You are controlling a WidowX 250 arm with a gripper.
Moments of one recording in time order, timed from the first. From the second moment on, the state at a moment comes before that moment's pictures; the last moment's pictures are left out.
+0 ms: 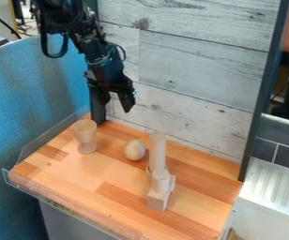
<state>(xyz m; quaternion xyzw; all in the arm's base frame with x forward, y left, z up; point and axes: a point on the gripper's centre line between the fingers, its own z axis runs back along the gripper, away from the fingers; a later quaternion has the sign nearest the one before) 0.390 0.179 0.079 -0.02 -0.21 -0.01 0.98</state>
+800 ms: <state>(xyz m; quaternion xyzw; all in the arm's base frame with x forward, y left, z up) 0.366 0.226 0.058 0.00 -0.16 0.04 0.99</state>
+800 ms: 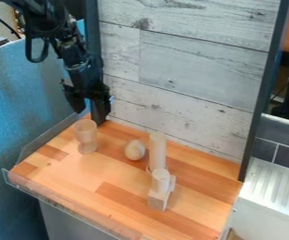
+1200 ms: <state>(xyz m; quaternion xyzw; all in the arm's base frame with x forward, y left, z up) 0.354 0.249 0.047 0.02 -0.09 0.07 0.99</state>
